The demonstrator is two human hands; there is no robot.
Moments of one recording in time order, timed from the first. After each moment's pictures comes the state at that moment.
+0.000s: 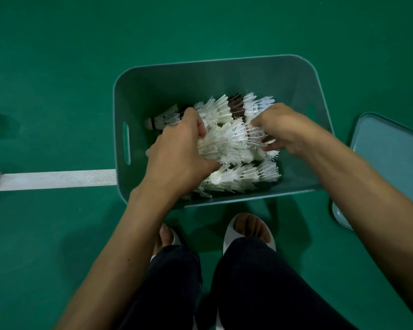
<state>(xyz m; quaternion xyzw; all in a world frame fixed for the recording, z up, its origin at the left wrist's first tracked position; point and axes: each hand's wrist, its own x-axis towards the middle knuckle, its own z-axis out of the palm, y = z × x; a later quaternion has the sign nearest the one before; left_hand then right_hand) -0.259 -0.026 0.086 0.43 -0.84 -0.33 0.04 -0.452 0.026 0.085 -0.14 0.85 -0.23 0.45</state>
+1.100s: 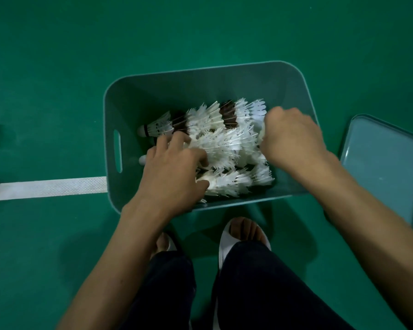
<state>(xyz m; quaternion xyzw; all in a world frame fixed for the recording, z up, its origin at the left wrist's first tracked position) -0.253 -0.013 0.092 0.36 -0.90 -0.21 -0.10 -0.438 0.058 0.121 -0.39 0.90 0.06 0.17</state>
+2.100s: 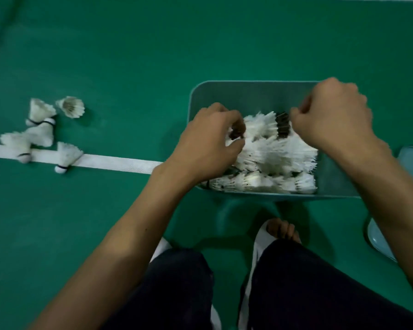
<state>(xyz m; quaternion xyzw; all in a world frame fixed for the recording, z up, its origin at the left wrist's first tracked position) -0.207 -0.045 0.131 0.36 -0.88 -0.28 0.11 -0.400 0.028 0.166 -0.43 0.90 -0.08 0.06</state>
